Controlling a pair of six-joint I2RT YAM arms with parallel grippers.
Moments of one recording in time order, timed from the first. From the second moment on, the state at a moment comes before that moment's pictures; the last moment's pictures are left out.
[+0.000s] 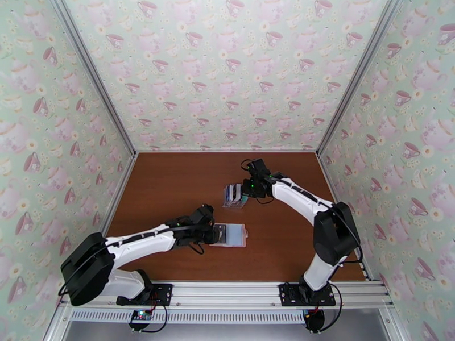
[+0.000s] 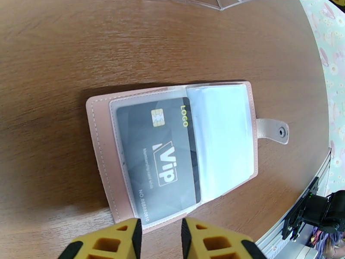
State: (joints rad) left arm -0.85 1.38 0.70 -0.31 0.07 -0.70; right arm 0.49 1.74 1.35 -0.62 -0.03 0.53
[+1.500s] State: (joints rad) left arm -0.85 1.43 0.70 -0.26 0.06 -0.71; right arm 0.48 1.59 1.28 -0.63 -0.10 0.50
